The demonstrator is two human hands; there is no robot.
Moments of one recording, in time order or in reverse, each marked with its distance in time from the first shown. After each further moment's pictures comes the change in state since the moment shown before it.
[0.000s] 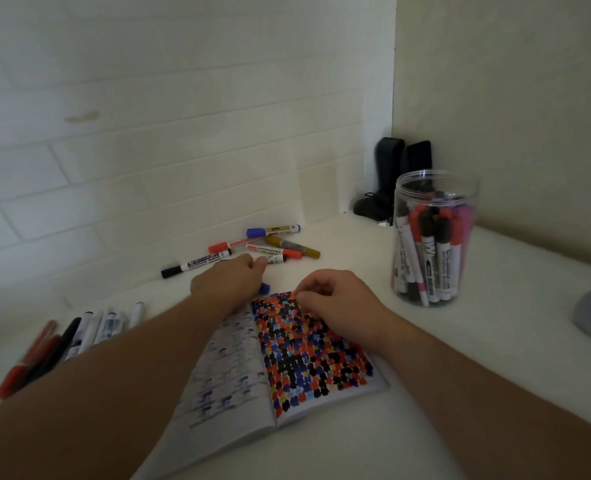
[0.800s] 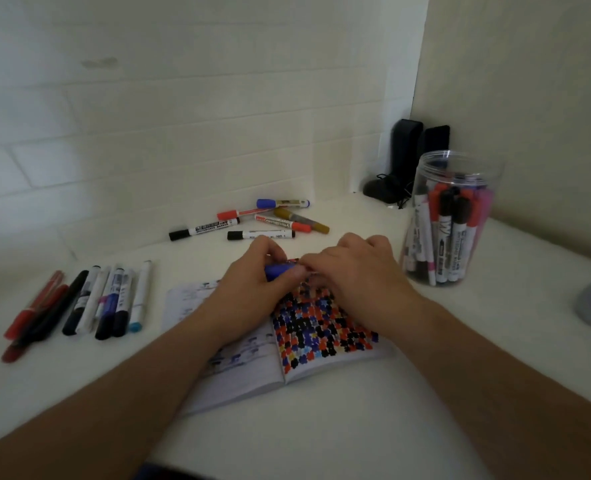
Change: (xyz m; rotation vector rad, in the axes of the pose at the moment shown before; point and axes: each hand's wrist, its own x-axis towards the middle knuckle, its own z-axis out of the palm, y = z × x) left_hand -0.116 0.014 0.012 -0.854 0.151 0.330; right_hand -0.020 -0.021 -0.007 -1.083 0.036 -0.428
